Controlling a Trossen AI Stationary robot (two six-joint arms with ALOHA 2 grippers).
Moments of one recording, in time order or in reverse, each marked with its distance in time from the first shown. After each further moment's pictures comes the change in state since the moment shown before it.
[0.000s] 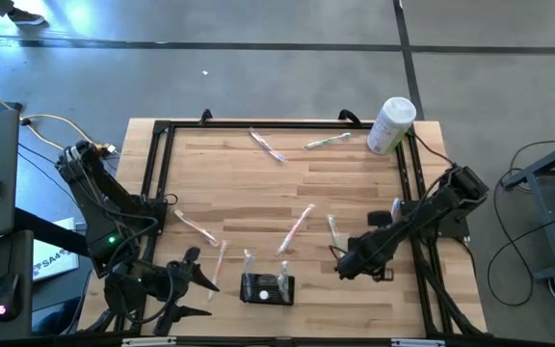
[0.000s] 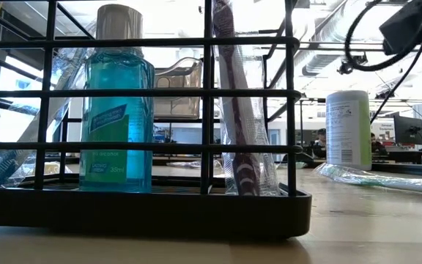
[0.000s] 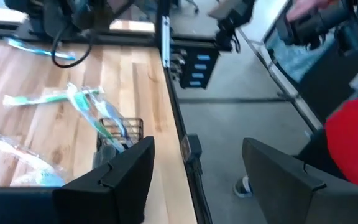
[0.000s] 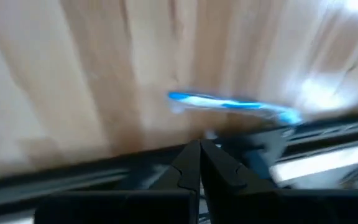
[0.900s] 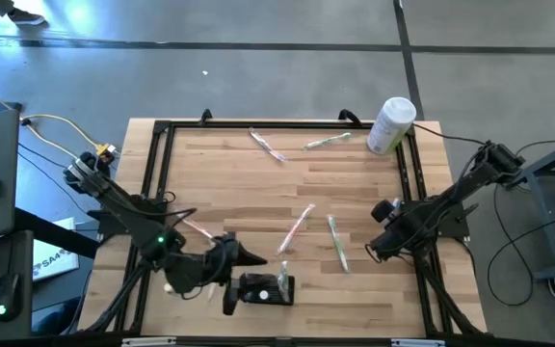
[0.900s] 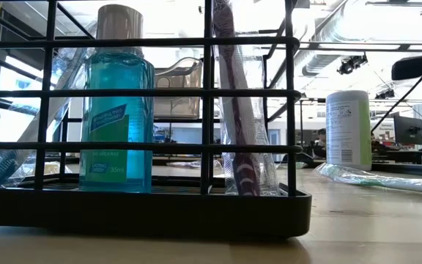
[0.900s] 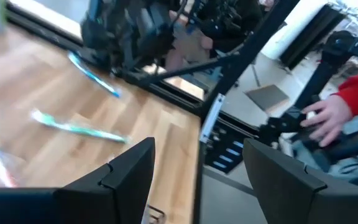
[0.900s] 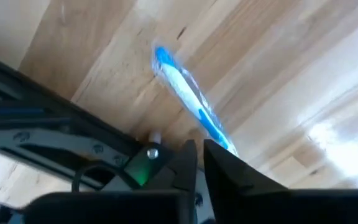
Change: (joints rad) left arm 0.272 0.166 0.001 0.358 -0.045 -0.172; right arm 0.034 -0.441 -0.441 0.239 0.070 -0.667
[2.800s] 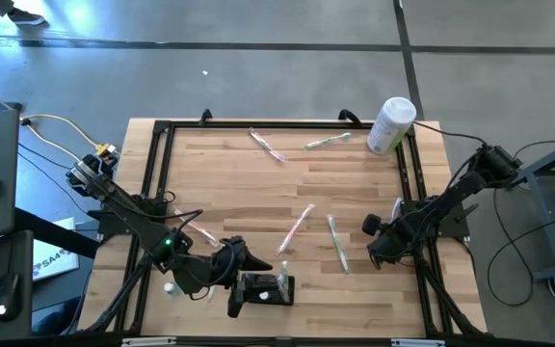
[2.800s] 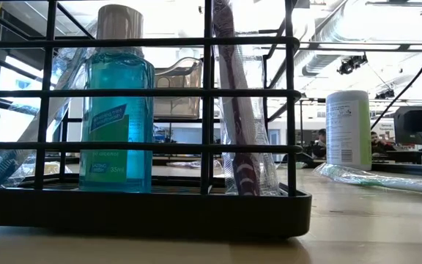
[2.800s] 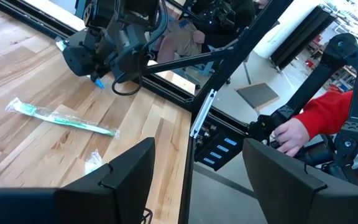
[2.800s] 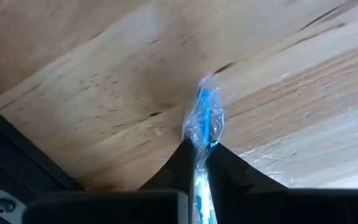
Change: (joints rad) left arm 0.016 0.031 0.000 0.041 0.049 -0.030; right arm 0.000 0.087 -0.295 0.448 0.005 -0.350
